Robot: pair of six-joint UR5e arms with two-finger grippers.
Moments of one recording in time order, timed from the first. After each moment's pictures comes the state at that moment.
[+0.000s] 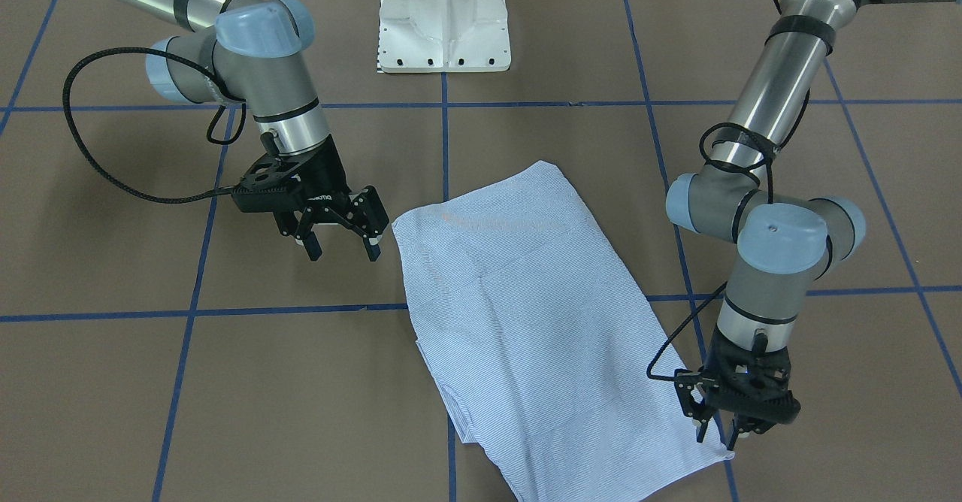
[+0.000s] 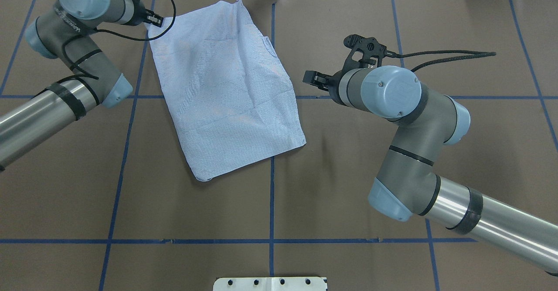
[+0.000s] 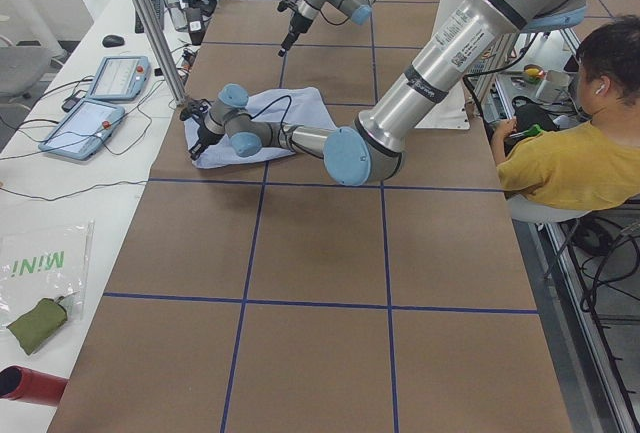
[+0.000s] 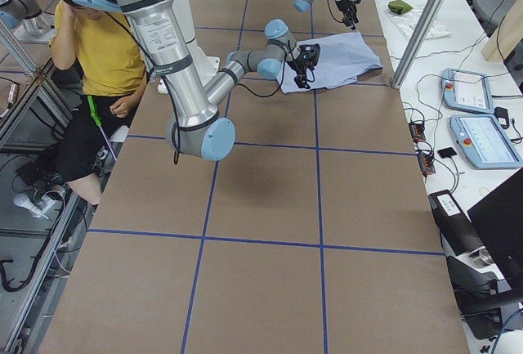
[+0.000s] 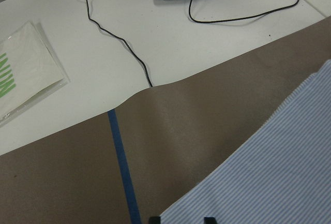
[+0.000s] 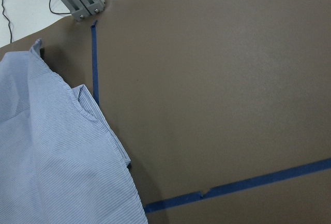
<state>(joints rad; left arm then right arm) -0.95 -2.27 -1.01 -2.45 -1.75 -0.57 0.58 -1.04 1.72 -1.21 1.52 1.50</state>
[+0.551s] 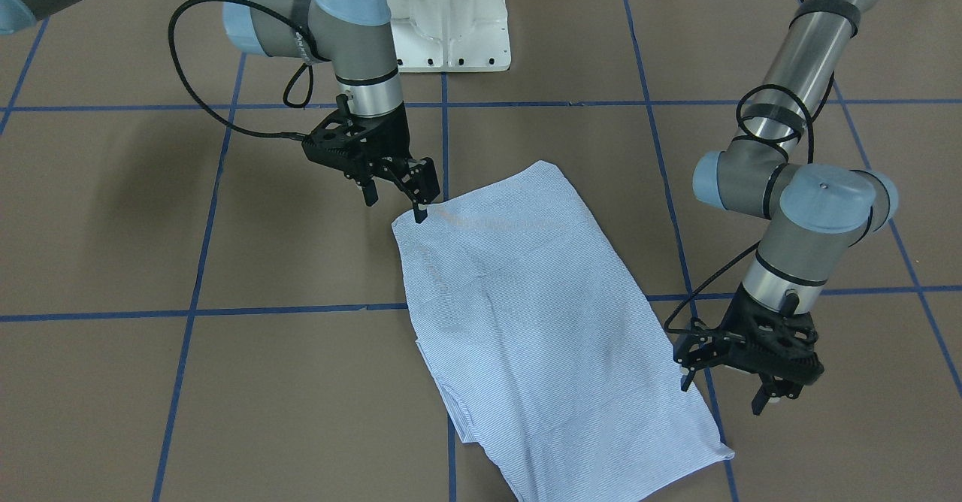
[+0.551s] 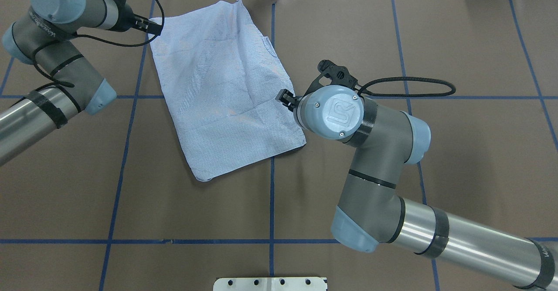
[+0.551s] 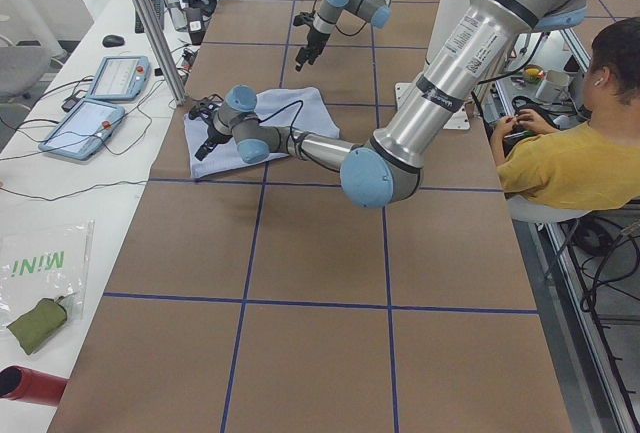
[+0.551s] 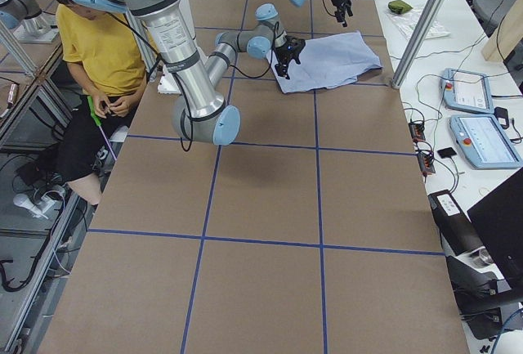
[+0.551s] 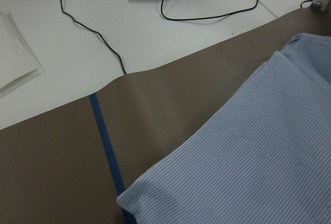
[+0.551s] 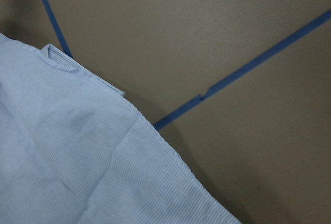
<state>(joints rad) -0.96 -2.20 -1.11 -2.46 -1.81 -0.58 0.45 -0.91 1.71 -1.47 1.50 1.87</state>
